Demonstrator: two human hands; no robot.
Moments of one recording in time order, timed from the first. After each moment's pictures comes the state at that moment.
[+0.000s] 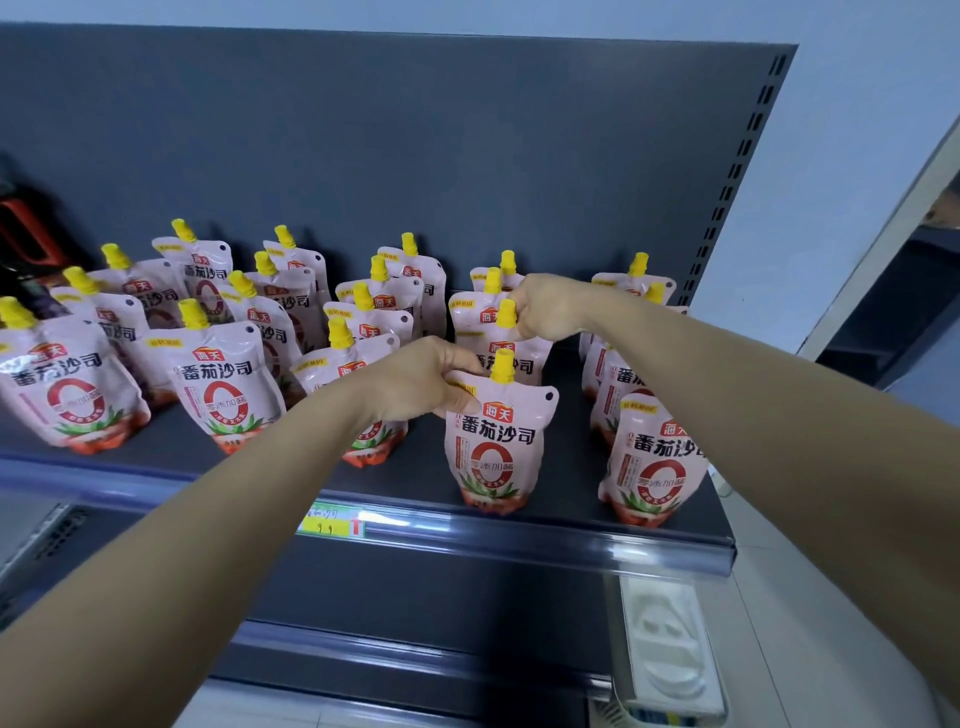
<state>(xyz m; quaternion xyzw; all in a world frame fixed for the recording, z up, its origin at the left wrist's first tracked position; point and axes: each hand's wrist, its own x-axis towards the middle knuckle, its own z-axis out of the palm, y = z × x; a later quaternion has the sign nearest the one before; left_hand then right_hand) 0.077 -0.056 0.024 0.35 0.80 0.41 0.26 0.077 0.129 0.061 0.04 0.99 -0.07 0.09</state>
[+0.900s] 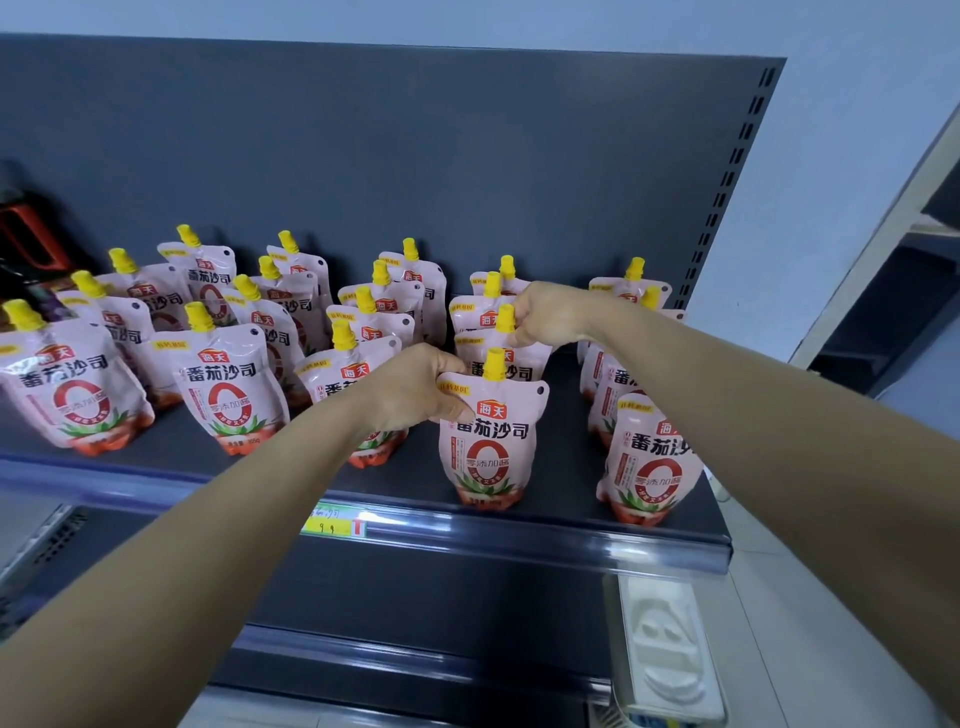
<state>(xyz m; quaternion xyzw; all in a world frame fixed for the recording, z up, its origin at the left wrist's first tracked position) 0.076 -0.065 0.016 0.35 0.82 0.40 0.21 0.089 0.128 0.063 0.04 0.99 -0.12 0.09</state>
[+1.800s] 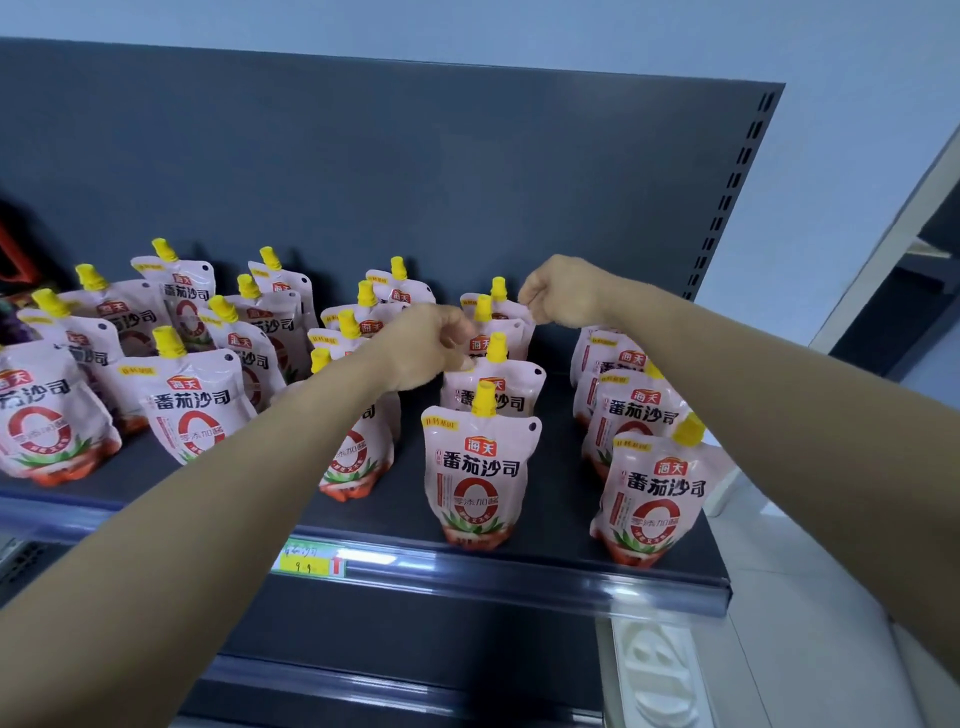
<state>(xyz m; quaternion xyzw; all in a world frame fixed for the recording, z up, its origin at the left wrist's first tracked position) 0.029 -0.026 0.042 0.35 0.86 0.36 0.08 0.070 0.161 0.092 0.07 0.98 -0.17 0.01</state>
